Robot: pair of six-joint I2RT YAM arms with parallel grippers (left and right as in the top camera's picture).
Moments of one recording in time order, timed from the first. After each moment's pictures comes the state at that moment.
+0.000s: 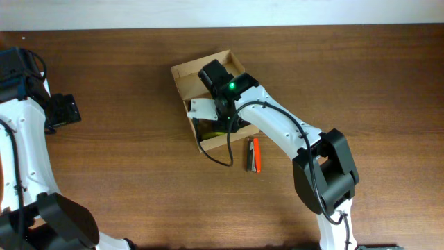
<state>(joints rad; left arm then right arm) 0.40 1.70 1.62 -1.16 -0.27 0.03 0.61 2.13 1.77 -0.95 0.00 -0.93</state>
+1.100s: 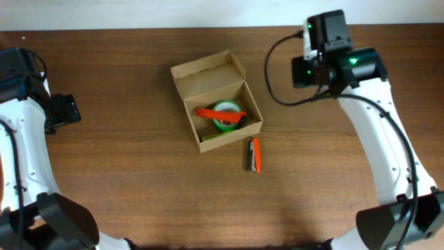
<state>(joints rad) 0.40 1.70 1.62 -1.16 -0.27 0.03 0.20 1.72 1.75 -1.07 0.14 0.11</state>
